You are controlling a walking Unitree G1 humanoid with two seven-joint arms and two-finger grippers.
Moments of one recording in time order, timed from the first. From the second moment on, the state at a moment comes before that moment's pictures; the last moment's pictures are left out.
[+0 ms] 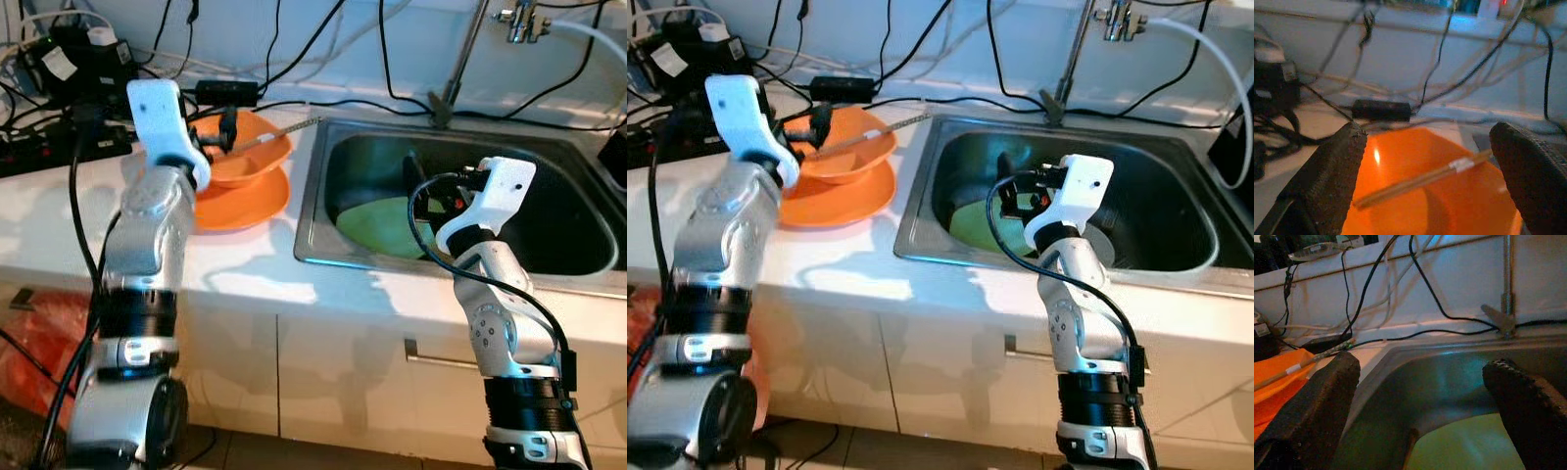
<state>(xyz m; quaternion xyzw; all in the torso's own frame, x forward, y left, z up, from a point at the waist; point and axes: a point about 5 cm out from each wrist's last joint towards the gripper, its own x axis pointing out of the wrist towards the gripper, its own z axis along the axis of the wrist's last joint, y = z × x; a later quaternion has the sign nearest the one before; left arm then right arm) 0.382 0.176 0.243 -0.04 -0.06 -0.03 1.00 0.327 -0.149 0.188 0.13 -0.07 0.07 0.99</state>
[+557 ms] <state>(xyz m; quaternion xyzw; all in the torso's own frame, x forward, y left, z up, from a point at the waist) 0.416 0.176 0.241 0.06 0.05 -0.10 0.99 0.306 -0.145 0.187 0.16 -0.04 0.09 0.98</state>
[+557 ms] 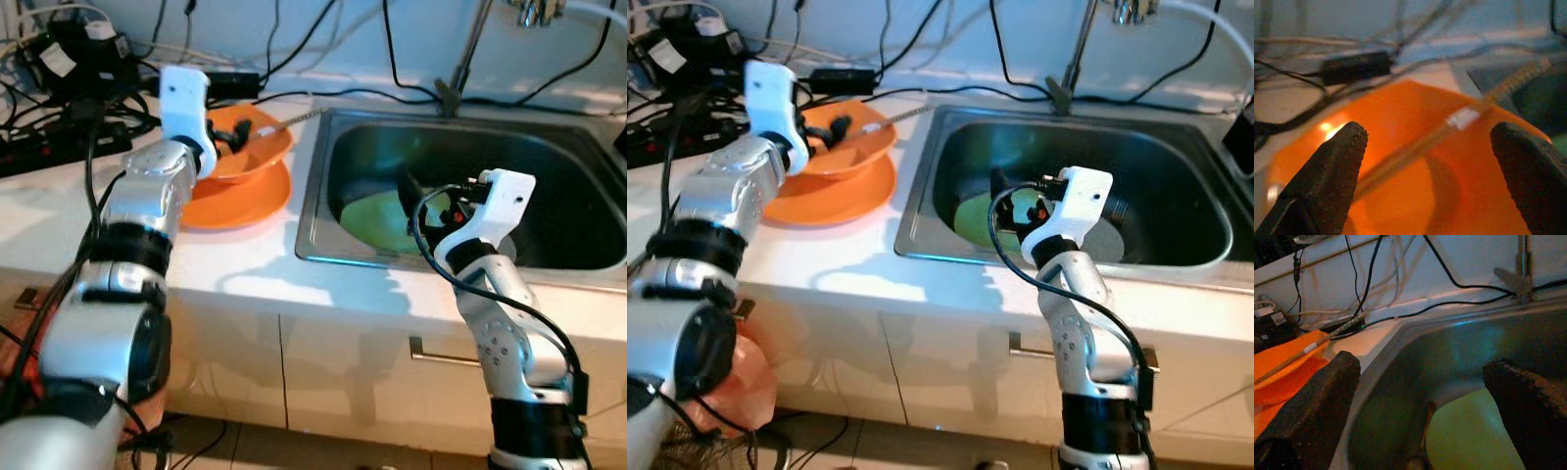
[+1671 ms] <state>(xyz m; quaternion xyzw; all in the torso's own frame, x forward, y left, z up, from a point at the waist) 0.420 0.194 0.244 0.22 0.09 -0.13 0.96 0.280 -0.147 0.194 0.15 -0.02 0.13 0.98</state>
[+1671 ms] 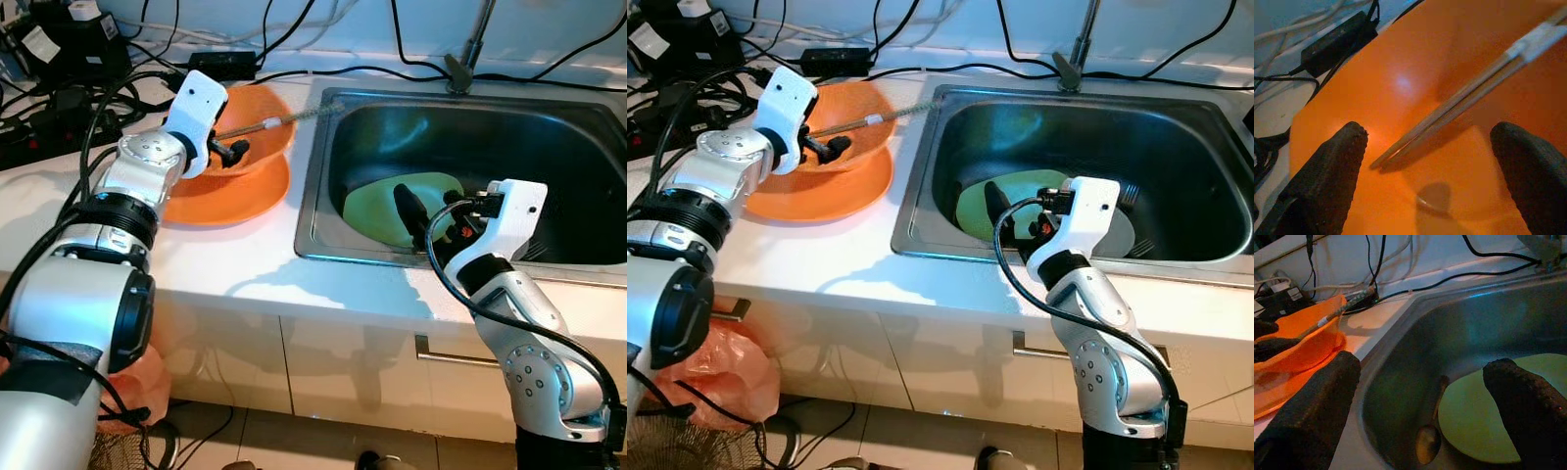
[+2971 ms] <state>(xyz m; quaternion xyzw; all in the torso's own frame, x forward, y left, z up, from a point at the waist) 0.417 0.194 0.231 0.28 0.12 -0.17 0.94 0.281 -0.147 0.194 0.16 -0.02 0.12 0.98</state>
